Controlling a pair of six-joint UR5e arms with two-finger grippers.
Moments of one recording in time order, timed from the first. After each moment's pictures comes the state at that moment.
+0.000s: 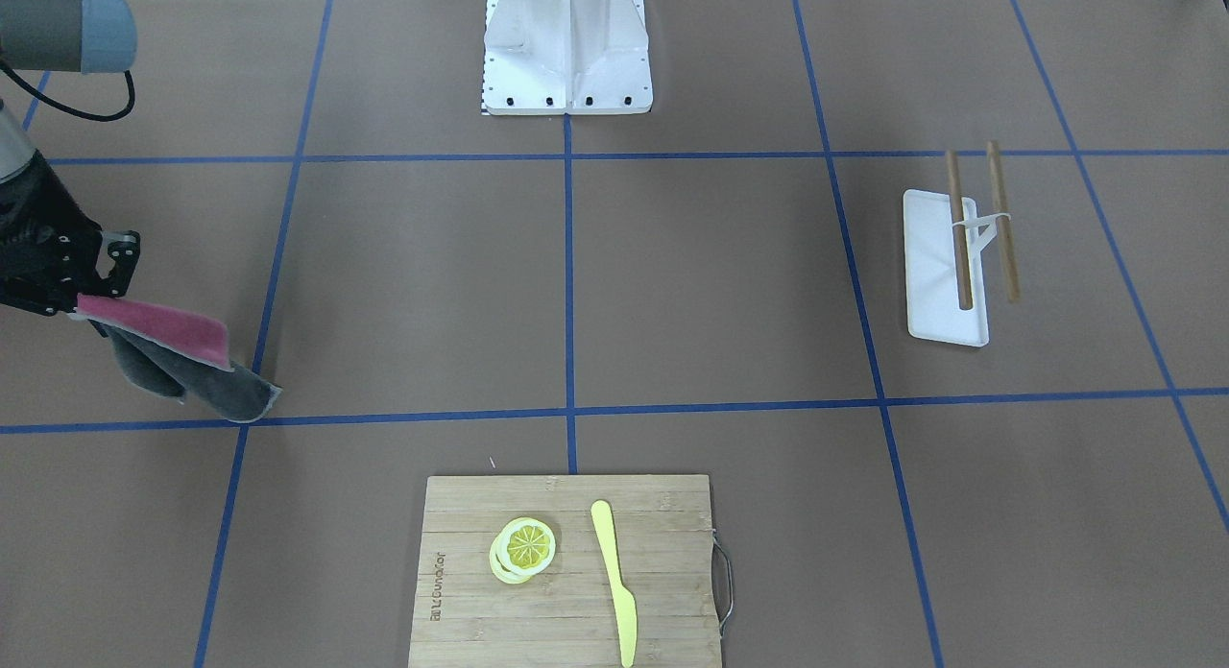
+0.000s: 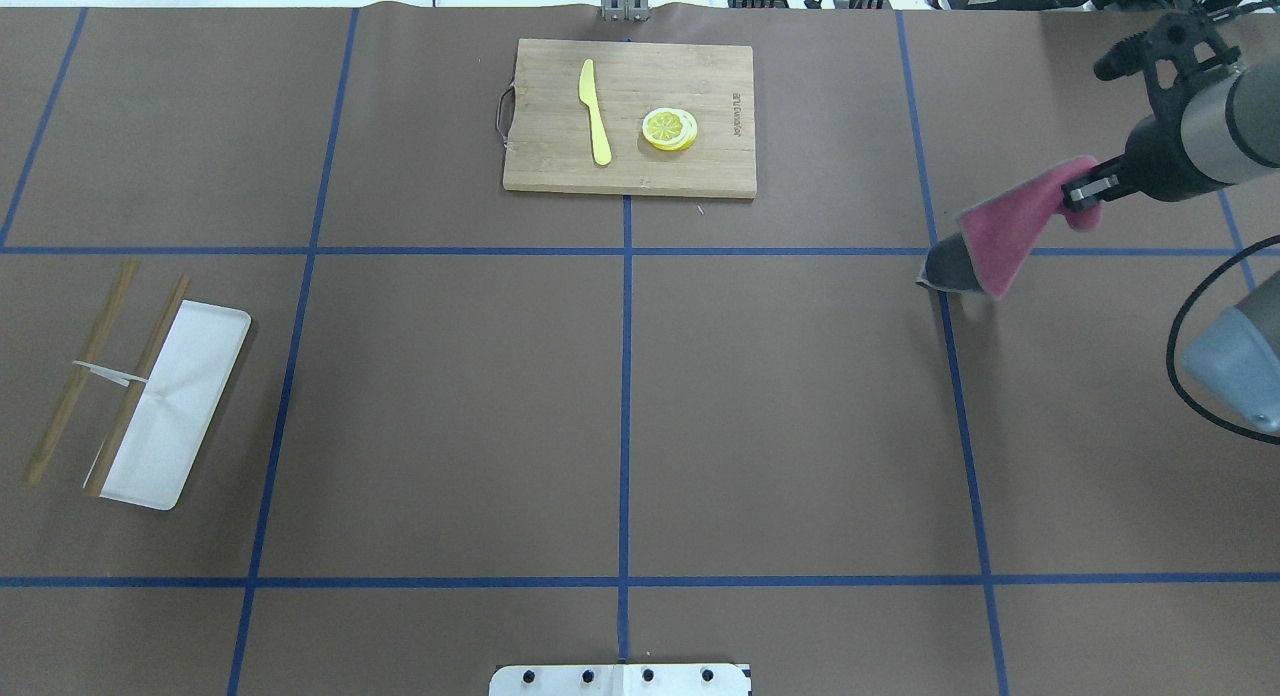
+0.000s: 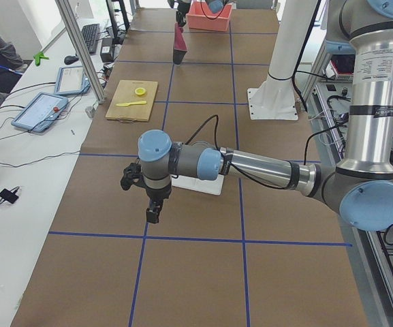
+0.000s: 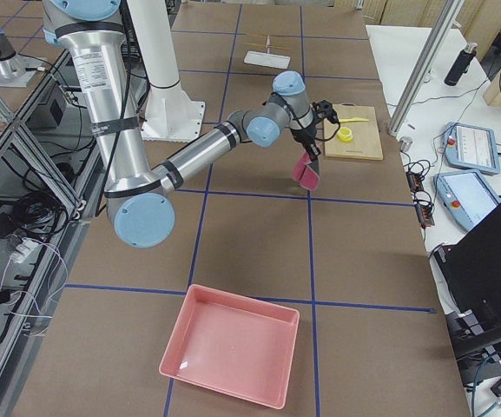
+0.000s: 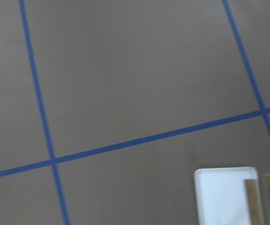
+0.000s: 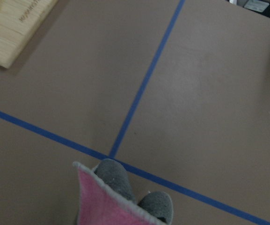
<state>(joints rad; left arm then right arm) -1.56 -1.55 -1.73 -1.52 -2.29 0.12 1.04 -1.47 1.95 -1.34 2.01 0.44</state>
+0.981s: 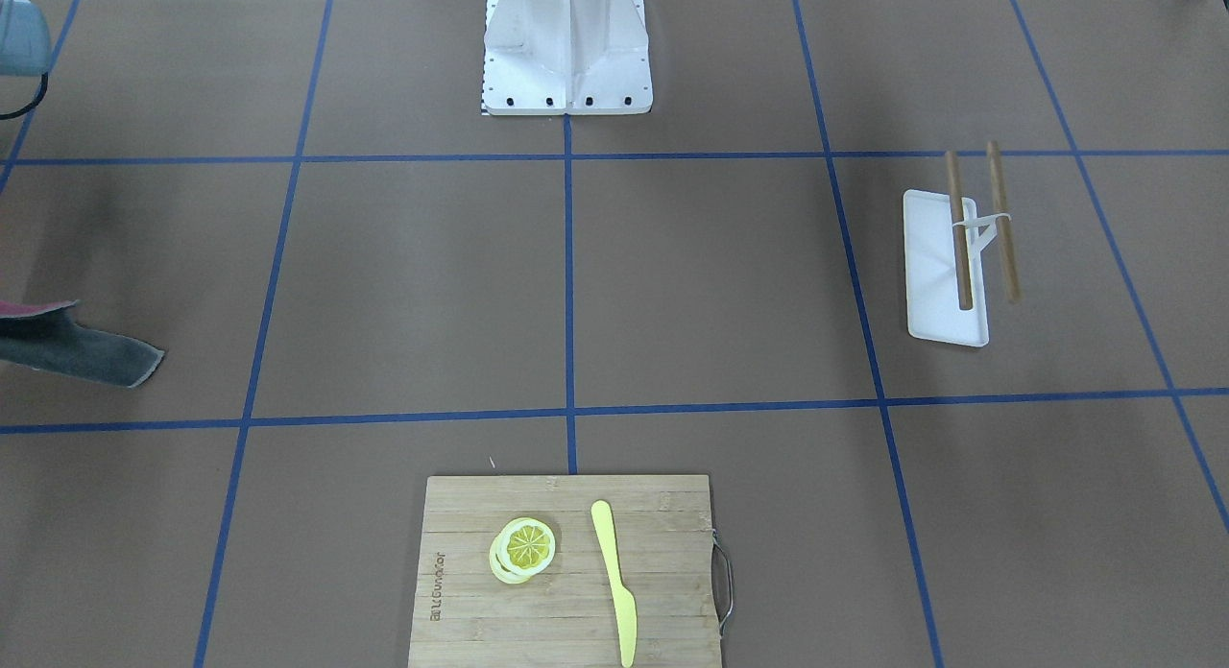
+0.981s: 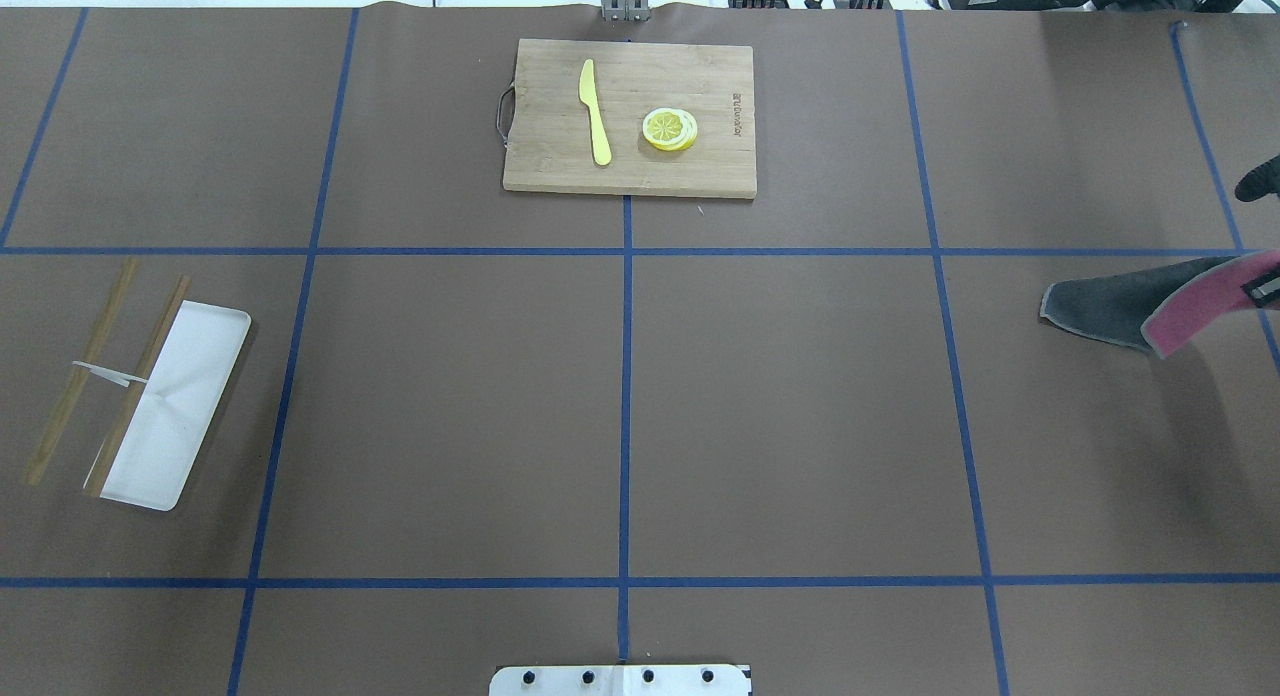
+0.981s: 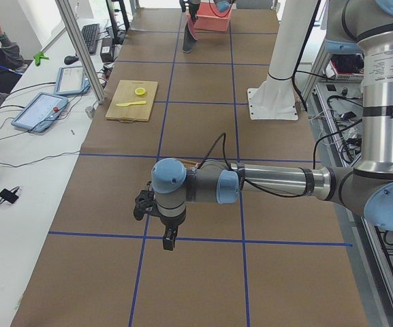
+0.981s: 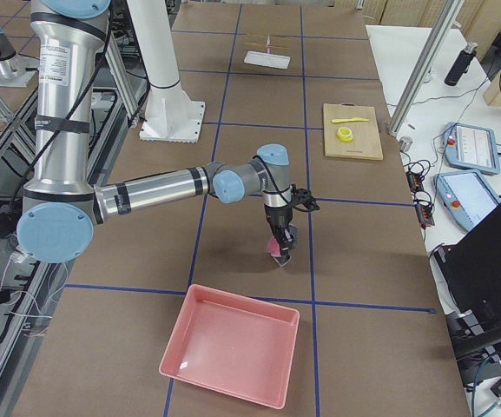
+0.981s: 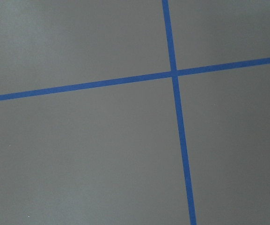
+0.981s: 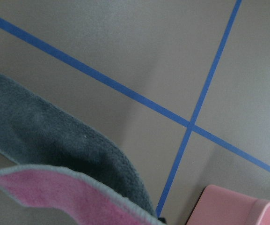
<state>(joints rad) -1.61 -1.48 -1.71 -1.55 -2.29 0.14 1.06 -1.64 1.85 -1.44 1.79 0.19</state>
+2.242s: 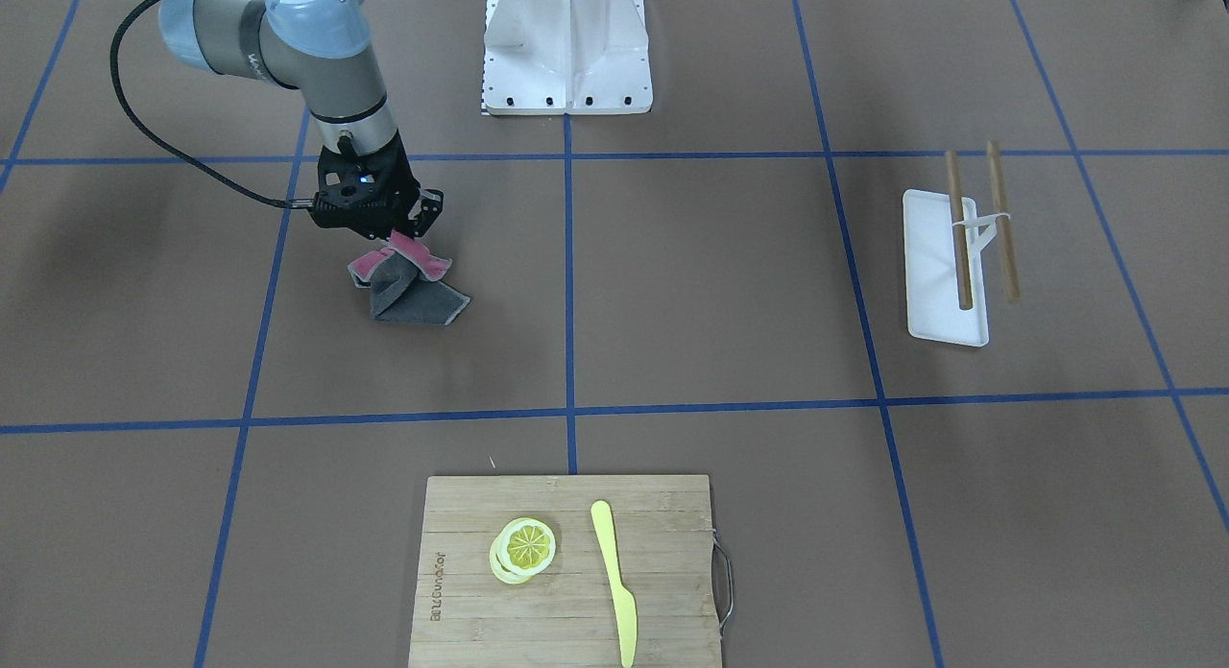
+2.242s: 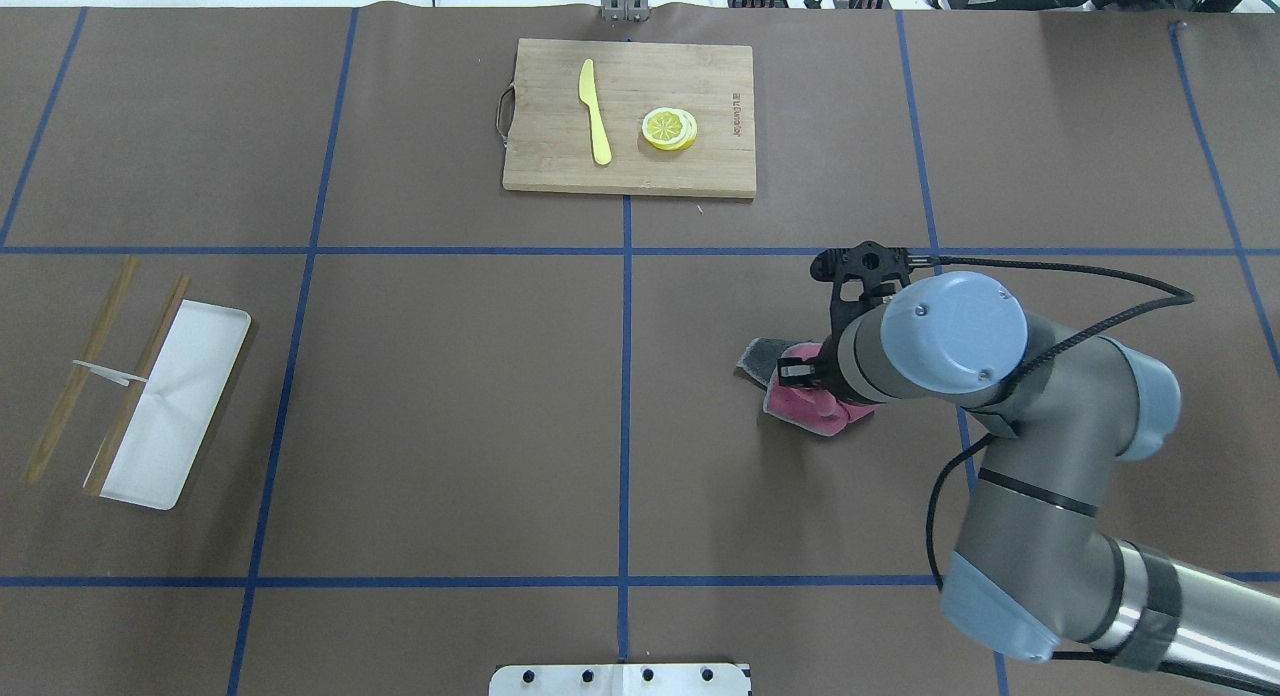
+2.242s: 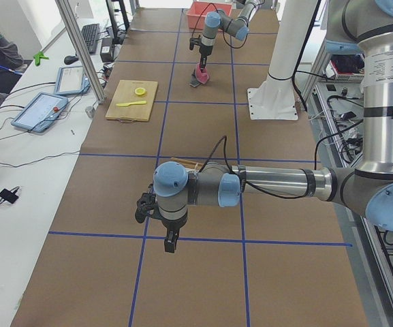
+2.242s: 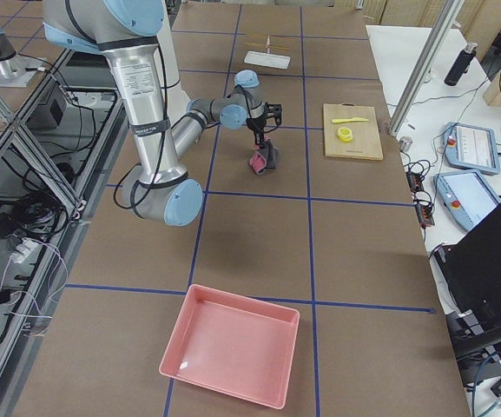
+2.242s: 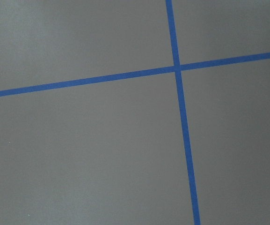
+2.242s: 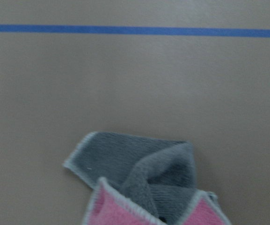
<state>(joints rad) -1.60 -1.48 -1.70 -1.56 -2.29 0.13 0.49 -1.31 1.97 -1.45 1.72 1.17</state>
